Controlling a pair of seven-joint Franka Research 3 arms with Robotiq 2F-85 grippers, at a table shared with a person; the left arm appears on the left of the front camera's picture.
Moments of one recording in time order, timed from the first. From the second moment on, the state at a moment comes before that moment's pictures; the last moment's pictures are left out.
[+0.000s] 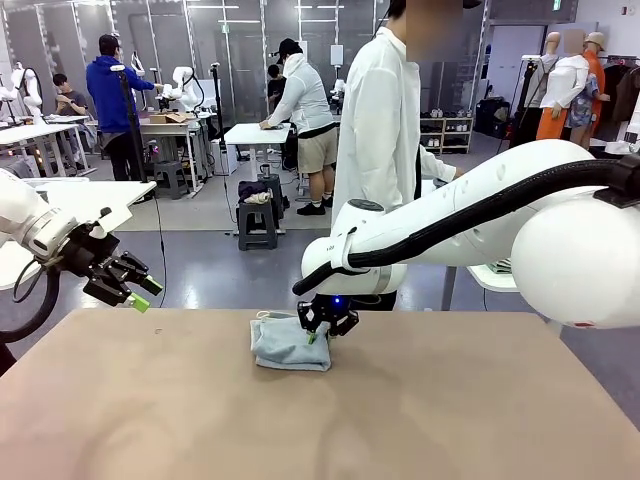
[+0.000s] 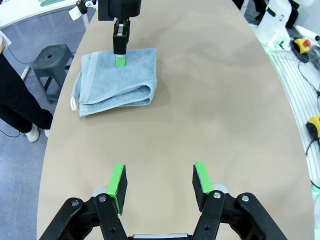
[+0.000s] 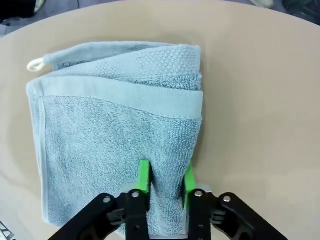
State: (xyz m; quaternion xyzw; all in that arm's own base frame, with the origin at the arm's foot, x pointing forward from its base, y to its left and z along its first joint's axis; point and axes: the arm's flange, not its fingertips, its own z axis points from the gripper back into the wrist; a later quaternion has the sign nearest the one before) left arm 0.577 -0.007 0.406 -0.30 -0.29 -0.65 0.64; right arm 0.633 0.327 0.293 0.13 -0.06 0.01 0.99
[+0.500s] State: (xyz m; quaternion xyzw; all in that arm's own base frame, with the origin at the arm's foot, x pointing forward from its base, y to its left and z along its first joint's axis) left arm 0.577 -0.007 0.406 -0.30 -0.29 -0.65 0.64; right arm 0.634 0.329 0.294 0.13 -0.06 0.01 0.99
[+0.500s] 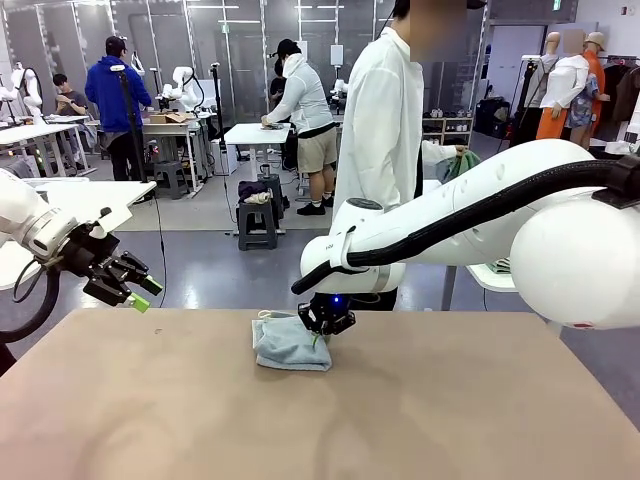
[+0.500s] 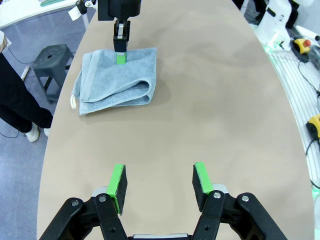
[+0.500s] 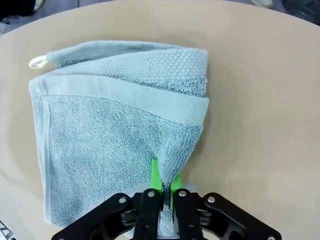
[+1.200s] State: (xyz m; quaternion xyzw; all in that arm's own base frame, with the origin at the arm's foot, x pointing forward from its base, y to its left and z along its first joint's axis) left arm 0.577 -0.007 0.406 -0.30 -0.29 -0.65 0.64; right arm 0.655 0.239 0.289 0.14 -0.08 0.00 0.99
